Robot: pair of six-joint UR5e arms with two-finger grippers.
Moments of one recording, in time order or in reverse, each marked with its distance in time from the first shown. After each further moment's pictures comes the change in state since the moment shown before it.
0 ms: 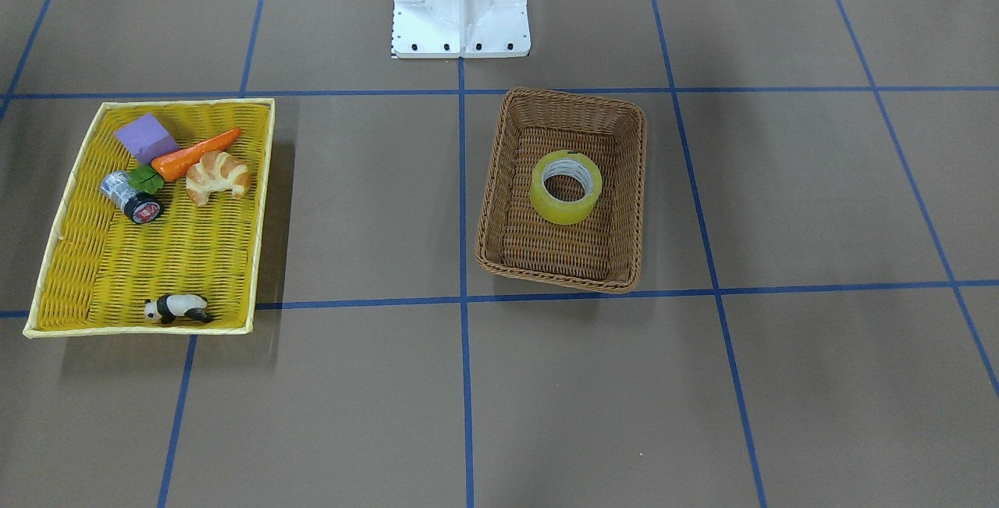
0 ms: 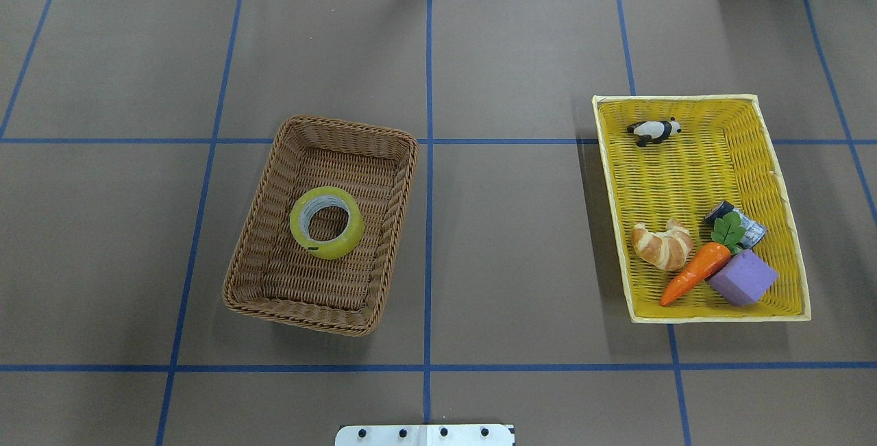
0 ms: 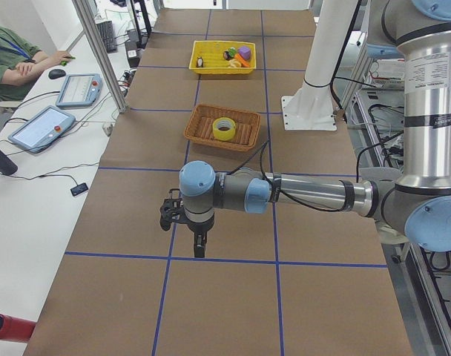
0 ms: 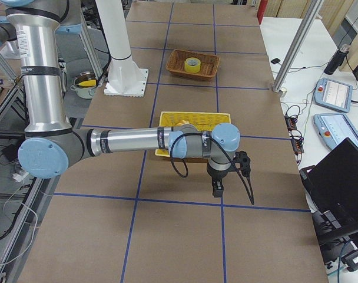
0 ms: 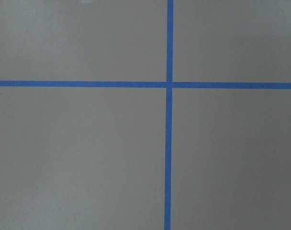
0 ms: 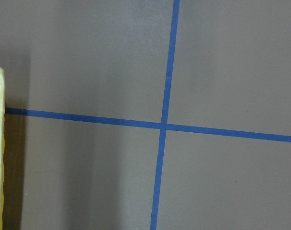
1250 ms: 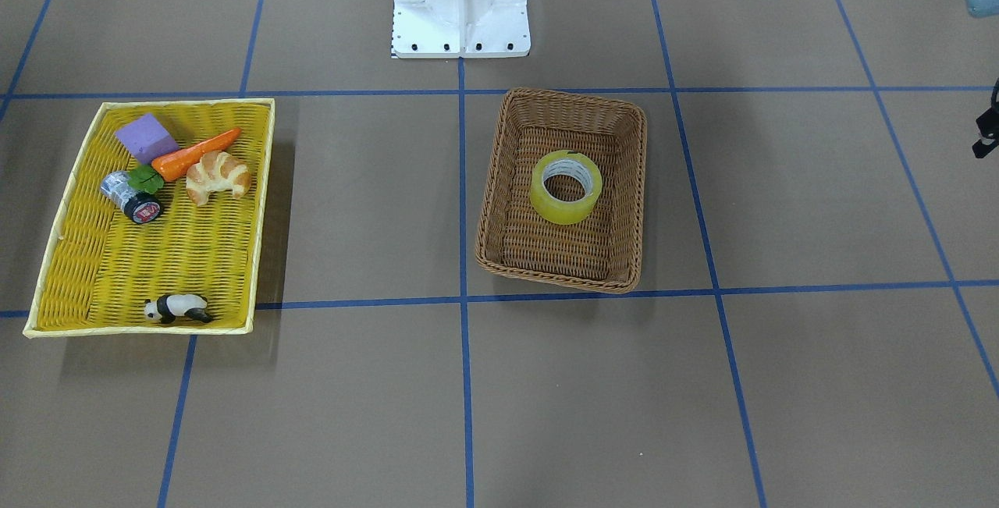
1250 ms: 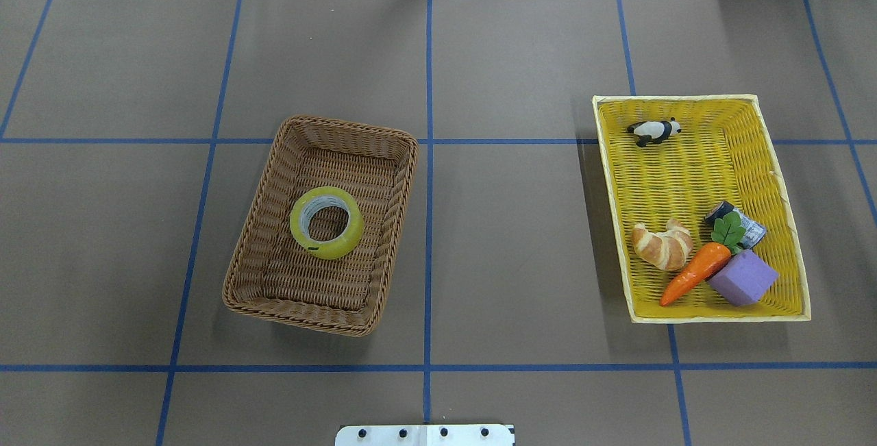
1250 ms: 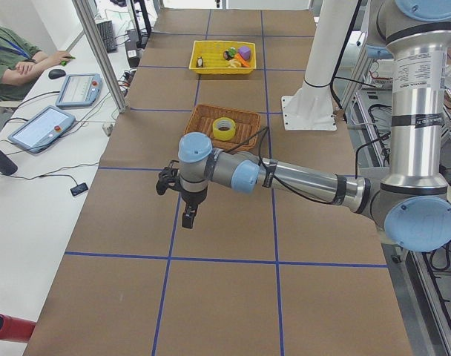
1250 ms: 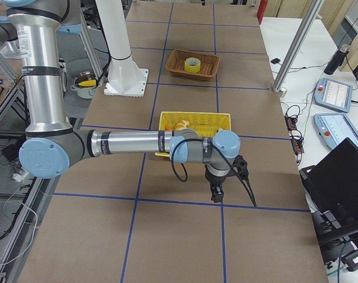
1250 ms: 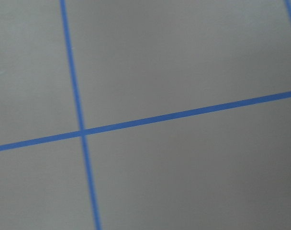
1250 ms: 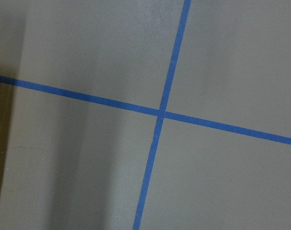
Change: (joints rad) left arm 0.106 -0.038 -0.027 -0.104 0.056 -0.028; right arm -0.003 -0.016 -0.045 -0.003 -0.013 -0.117
